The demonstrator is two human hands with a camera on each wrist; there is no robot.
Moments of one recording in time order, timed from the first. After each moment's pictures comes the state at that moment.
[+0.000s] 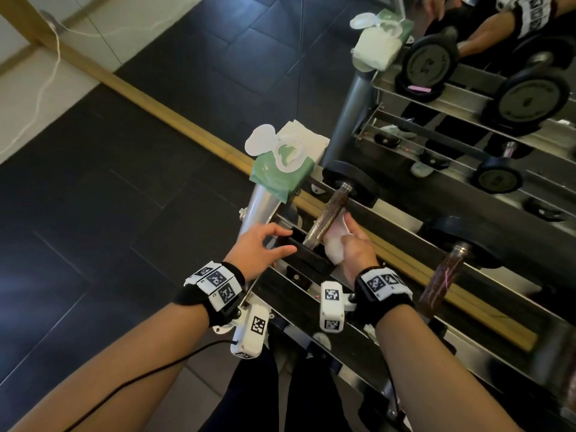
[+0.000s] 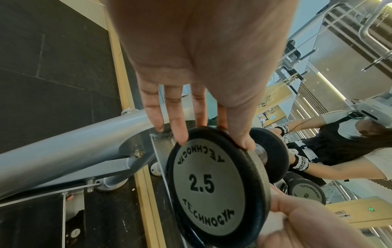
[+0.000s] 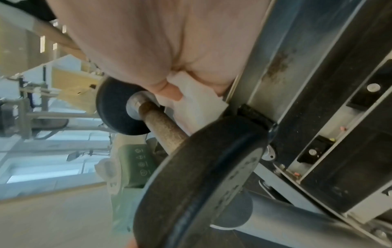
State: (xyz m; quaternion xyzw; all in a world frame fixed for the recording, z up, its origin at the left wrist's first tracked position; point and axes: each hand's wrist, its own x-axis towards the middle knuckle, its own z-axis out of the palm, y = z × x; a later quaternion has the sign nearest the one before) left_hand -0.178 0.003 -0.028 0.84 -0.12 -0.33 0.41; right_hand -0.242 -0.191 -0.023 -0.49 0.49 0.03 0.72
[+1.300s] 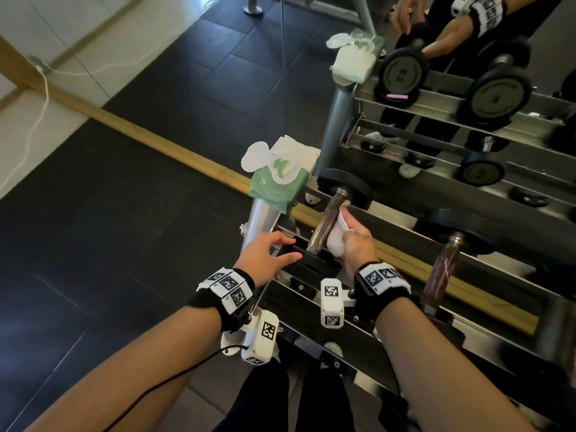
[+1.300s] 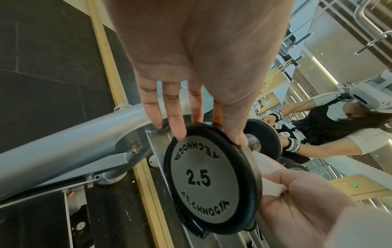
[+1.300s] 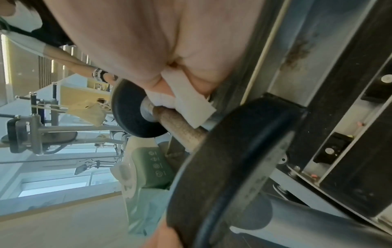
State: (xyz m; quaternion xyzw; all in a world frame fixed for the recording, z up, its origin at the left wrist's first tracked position) left_hand -0.173 0.002 -0.019 0.85 -0.15 -0.33 0.39; right_hand -0.235 -0.185 -0.027 -0.54 0.44 -0.01 0.71
